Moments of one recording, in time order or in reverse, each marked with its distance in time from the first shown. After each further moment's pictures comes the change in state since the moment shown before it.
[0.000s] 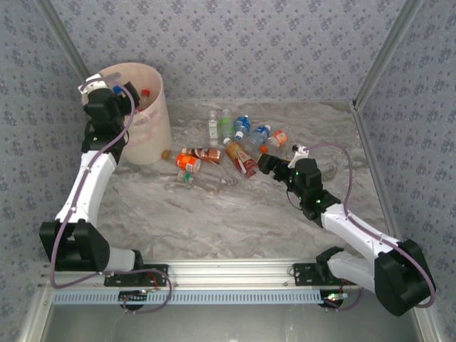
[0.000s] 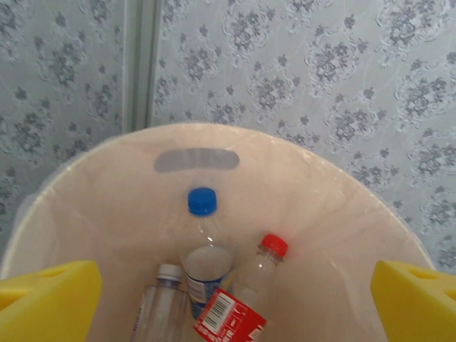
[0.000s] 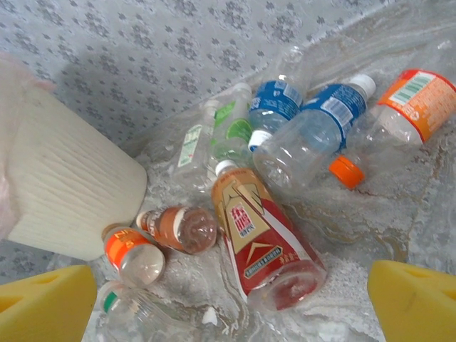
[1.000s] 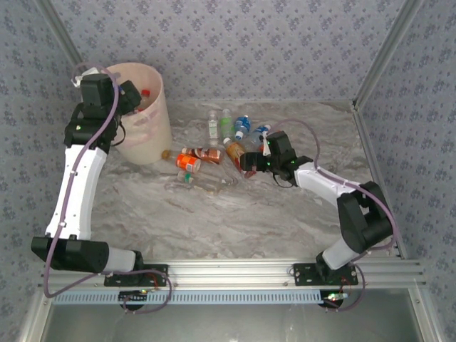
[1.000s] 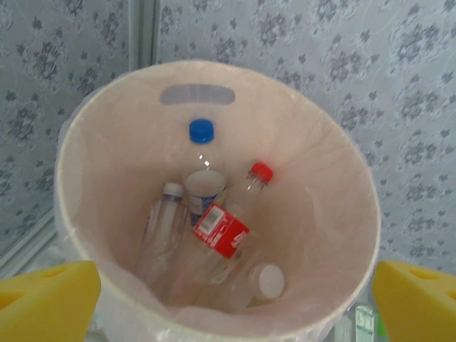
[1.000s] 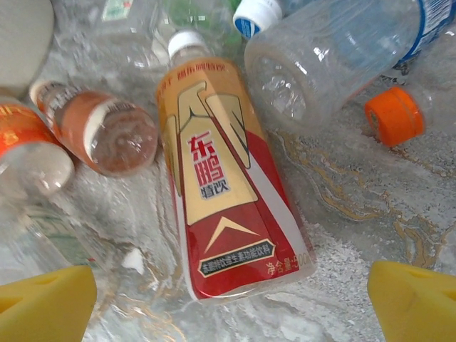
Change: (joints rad) left arm -0.069 -0.001 0.363 -0.650 -0.019 -0.131; right arm 0.002 0.500 0.458 -0.414 -0.139 -0.330
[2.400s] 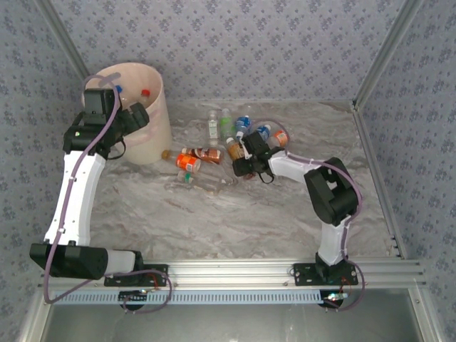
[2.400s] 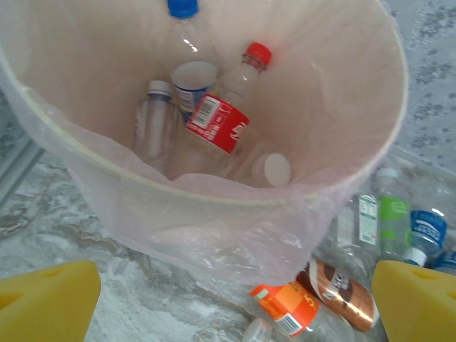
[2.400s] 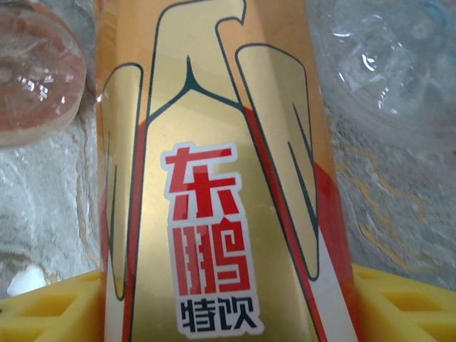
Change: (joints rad) left arm 0.015 -0.048 -0.076 -0.156 0.197 0.027; right arm 0.092 0.283 0.211 -0.133 0.151 -0.135
